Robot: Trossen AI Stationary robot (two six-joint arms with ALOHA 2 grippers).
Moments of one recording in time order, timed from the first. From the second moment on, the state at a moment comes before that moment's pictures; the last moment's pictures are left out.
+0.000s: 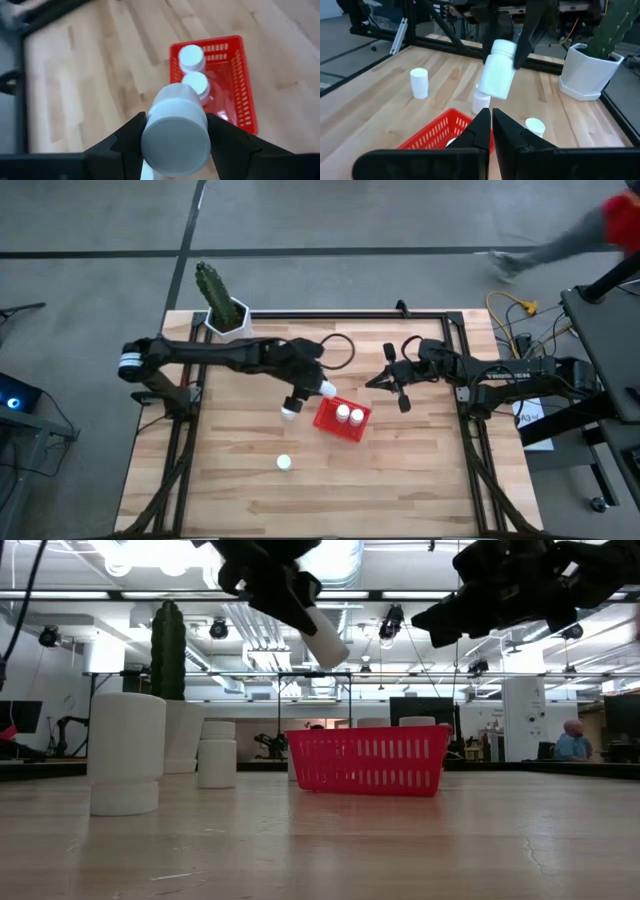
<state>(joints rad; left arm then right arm) 0.09 1.57 1.34 -0.56 0.09 0.51 -0.27 1.06 0.44 0.38 -0.44 -0.21</state>
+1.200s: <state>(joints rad) 0.10 1.85 1.61 -0.84 0.25 0.50 -0.27 1.06 0.39 0.38 -0.44 -0.22</state>
